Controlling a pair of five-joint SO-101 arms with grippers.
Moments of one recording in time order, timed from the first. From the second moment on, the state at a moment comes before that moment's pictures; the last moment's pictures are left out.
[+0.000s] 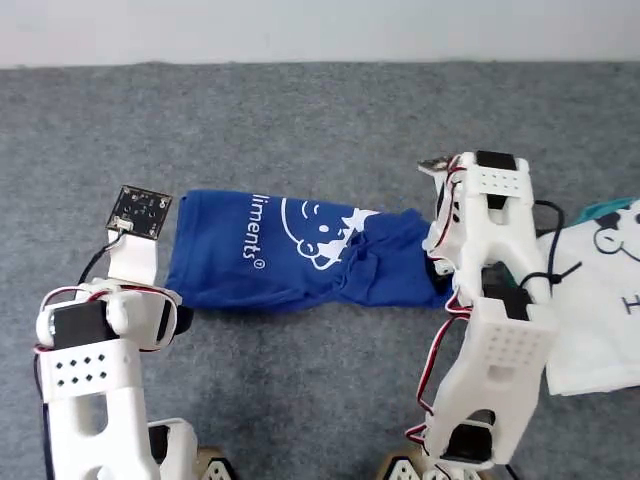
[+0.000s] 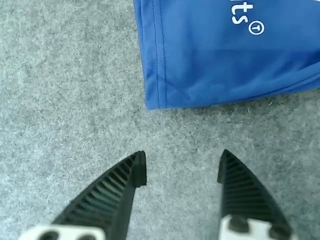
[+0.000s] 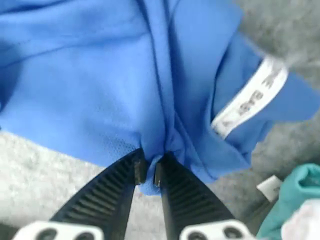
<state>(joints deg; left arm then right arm) -15.7 -48.5 49.2 81.6 -17.9 7.0 31.9 -13.2 94.3 25.0</state>
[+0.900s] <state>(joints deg) -15.7 -48.5 49.2 81.6 -17.9 7.4 14.2 10.5 93.9 29.0</state>
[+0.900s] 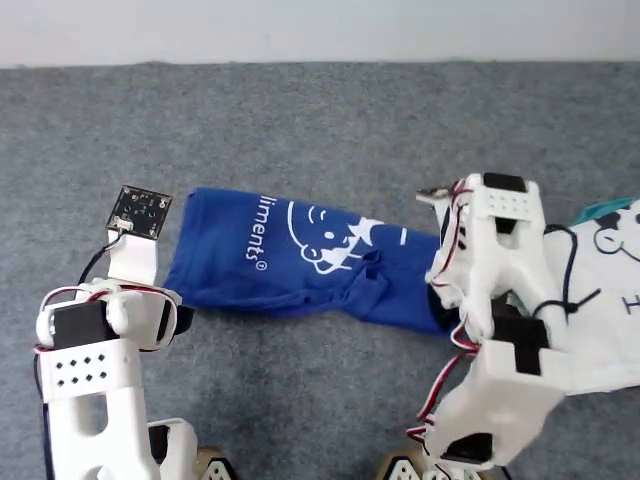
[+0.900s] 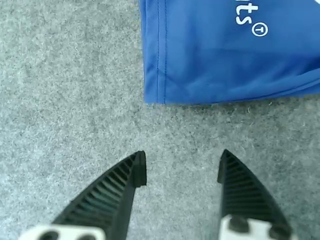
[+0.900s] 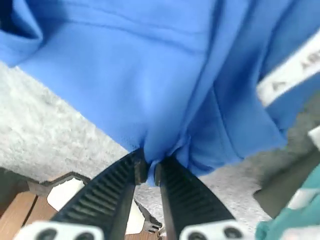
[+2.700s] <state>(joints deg) -15.7 -48.8 52.2 81.6 -17.9 -10.6 -10.4 28.4 62.9 23.5</state>
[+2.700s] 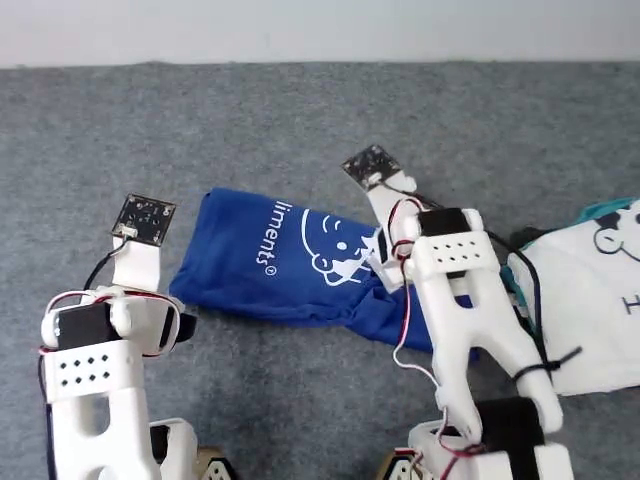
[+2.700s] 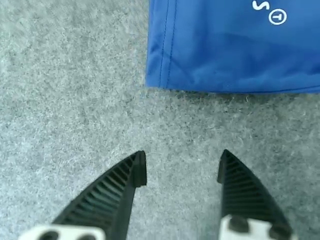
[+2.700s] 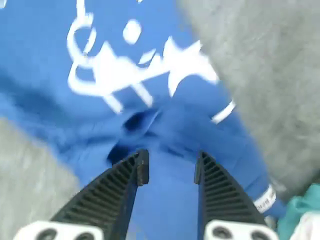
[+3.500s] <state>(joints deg) -15.7 -48.8 53.8 81.6 -17.9 -13.2 2.5 17.8 79.6 23.0</state>
